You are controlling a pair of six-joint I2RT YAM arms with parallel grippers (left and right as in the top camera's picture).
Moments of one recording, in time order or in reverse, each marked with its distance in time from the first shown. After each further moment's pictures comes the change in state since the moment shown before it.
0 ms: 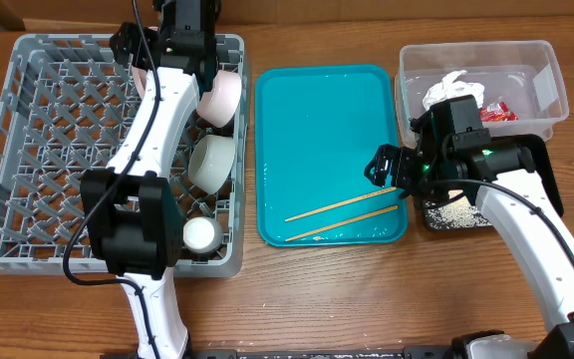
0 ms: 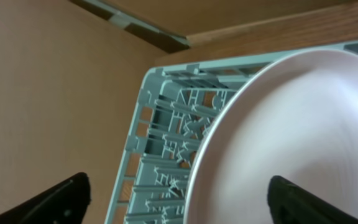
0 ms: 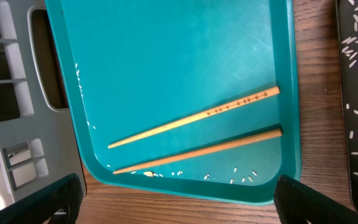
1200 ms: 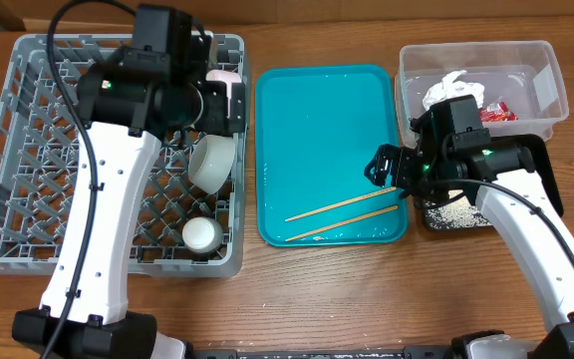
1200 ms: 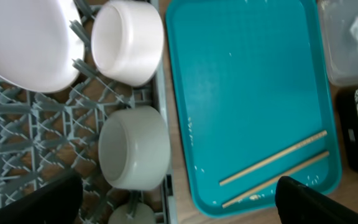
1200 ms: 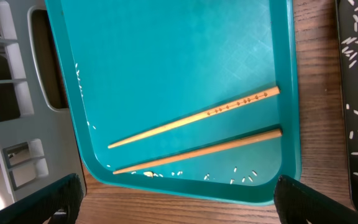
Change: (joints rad) left arm -0.066 -0.473 0.002 -0.704 1.047 -0.392; right arm 0.000 0.000 0.000 0.000 0.000 0.000
